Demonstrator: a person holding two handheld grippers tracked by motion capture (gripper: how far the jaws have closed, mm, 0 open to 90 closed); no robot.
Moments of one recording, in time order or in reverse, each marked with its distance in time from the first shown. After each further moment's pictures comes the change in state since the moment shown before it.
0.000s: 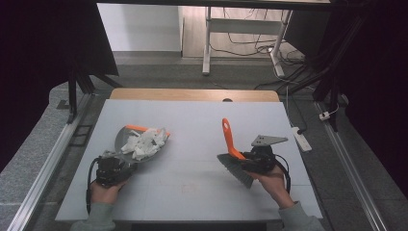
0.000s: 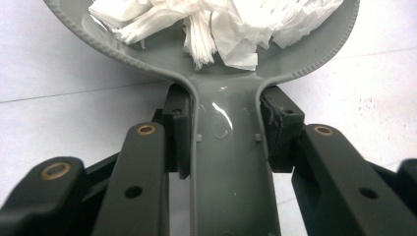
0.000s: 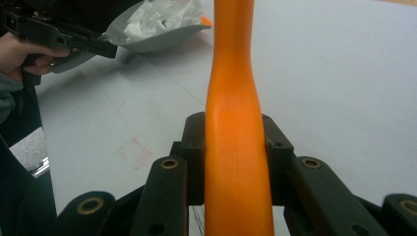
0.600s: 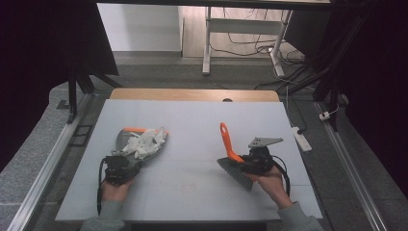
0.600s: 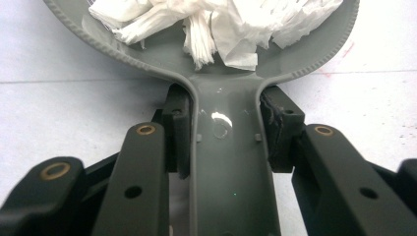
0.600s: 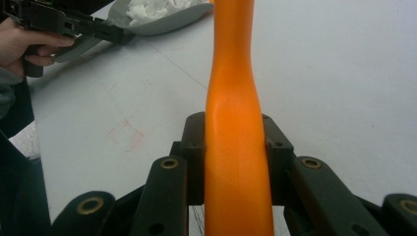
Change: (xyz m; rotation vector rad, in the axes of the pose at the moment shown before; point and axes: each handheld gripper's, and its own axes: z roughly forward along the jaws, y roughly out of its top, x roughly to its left) left arm -0.011 0.002 0.024 0.032 0.095 -0.079; right arm -0.009 -0.011 0.014 0.074 0.004 0.028
